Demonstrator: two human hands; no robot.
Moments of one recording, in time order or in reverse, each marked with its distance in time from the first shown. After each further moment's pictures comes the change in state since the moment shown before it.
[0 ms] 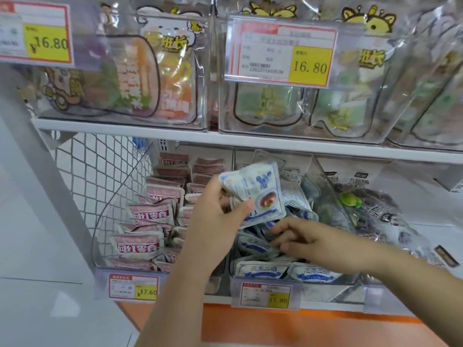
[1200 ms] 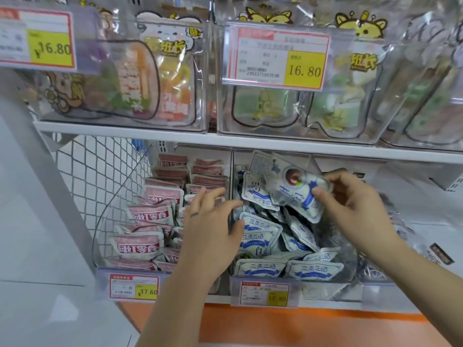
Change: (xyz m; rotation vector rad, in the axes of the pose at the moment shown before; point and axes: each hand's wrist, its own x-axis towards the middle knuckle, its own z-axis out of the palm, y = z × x) left_hand -0.005 -0.017 -0.003 0.851 -0.051 0.010; right_hand -0.012 0.004 -0.023 -0.008 0.951 -0.280
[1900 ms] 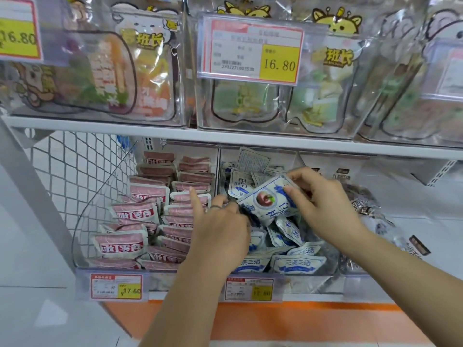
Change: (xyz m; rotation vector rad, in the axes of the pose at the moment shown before) left_hand 0.002 0.034 0.013 0.453 -0.197 0.155; right_hand 0.003 -0.004 0.005 -0.225 -0.139 -0.182
